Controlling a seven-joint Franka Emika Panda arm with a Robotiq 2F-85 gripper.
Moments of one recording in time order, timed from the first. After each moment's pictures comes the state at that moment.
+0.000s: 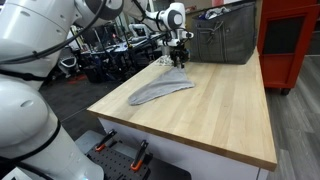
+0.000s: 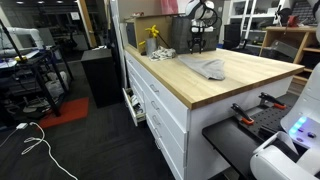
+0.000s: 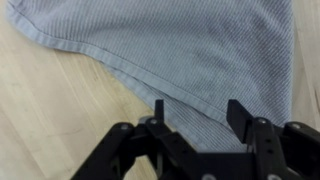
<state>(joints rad) -0.11 0.79 -0.05 -1.24 0.11 1.93 0.18</state>
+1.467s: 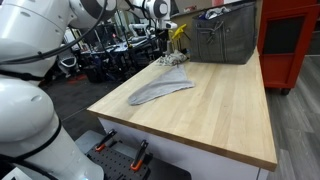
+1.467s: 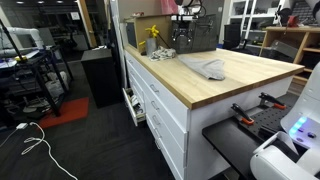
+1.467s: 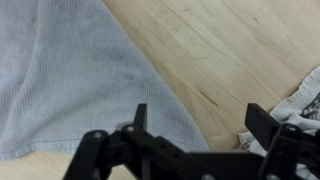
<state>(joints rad) 0.01 0.80 -0.05 -1.06 0.24 1.77 0.77</state>
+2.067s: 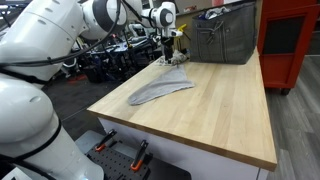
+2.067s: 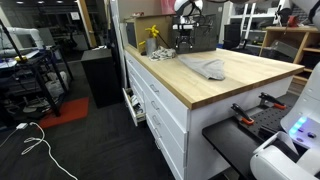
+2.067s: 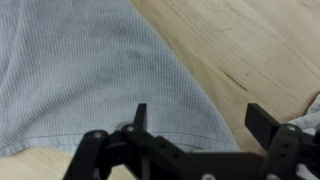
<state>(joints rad) -0.01 0.93 -0.06 -0.95 0.20 1.77 0.79</state>
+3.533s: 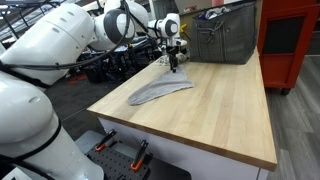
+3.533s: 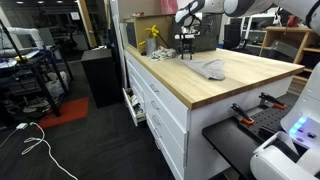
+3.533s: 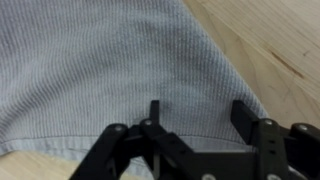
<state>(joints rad) -0.02 1.07 -0.09 -0.85 0.18 1.76 0.79</state>
